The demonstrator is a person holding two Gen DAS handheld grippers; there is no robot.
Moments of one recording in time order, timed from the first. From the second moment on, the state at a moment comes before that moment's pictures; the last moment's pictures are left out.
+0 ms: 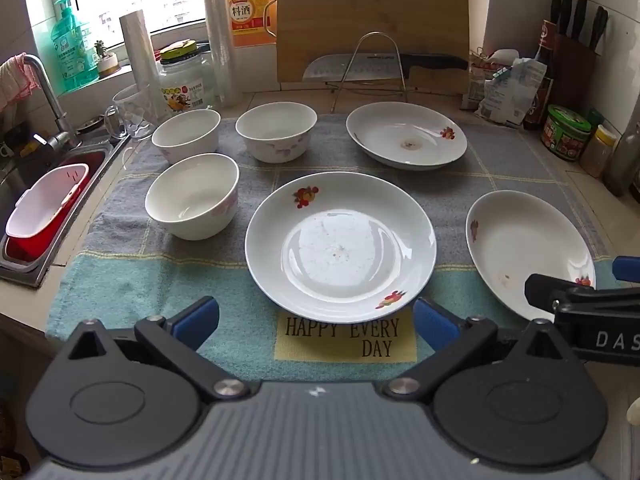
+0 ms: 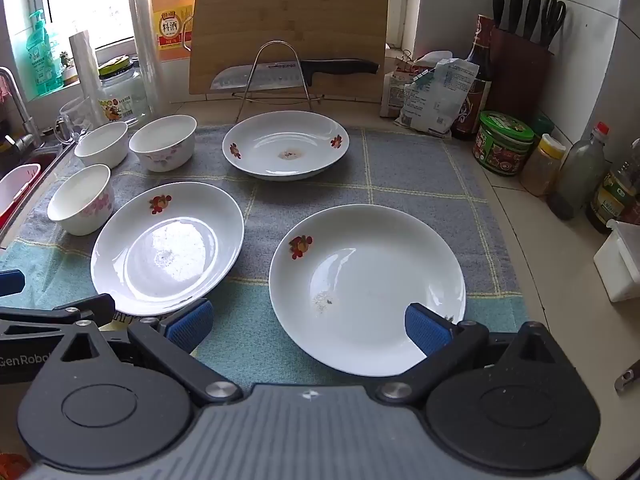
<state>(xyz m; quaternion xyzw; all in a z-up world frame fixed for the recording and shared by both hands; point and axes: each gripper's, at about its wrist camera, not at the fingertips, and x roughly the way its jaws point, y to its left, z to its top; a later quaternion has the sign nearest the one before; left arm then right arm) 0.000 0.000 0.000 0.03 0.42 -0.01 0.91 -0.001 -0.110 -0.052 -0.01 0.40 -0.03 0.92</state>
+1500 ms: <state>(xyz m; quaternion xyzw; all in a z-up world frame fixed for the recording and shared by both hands) -0.002 0.006 0.011 0.02 0.42 0.01 0.91 -0.005 -0.103 -0.044 -0.01 0.39 -0.02 0.92</state>
